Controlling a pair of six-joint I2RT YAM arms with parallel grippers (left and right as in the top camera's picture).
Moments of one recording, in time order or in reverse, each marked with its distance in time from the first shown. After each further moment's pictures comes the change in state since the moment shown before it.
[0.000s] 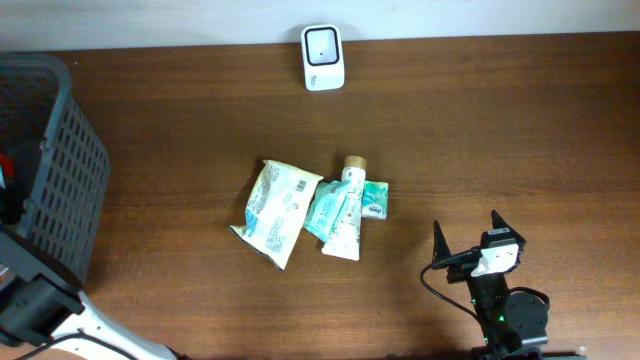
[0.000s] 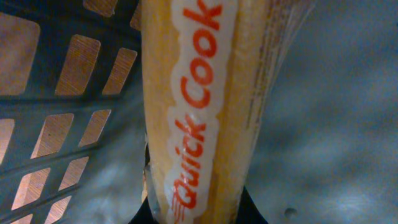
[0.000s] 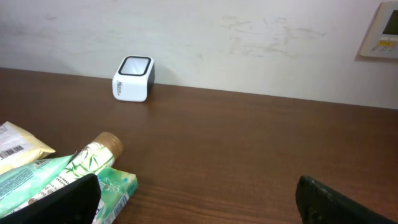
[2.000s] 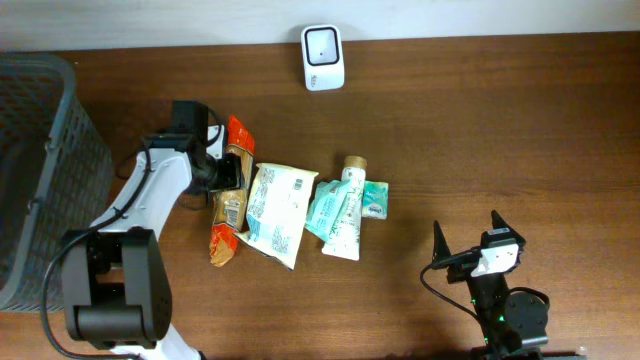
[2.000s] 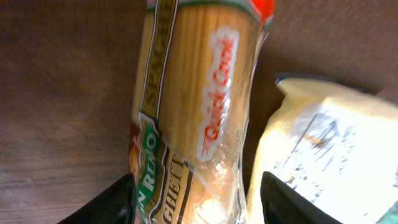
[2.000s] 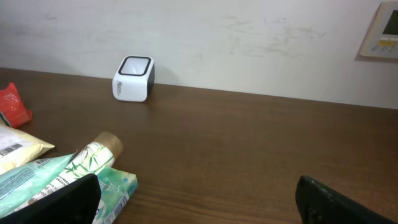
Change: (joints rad) left arm -0.837 -0.311 -0.415 -0.045 0.357 -0.506; right arm 0.000 0.000 0.000 0.000 0.000 0.000
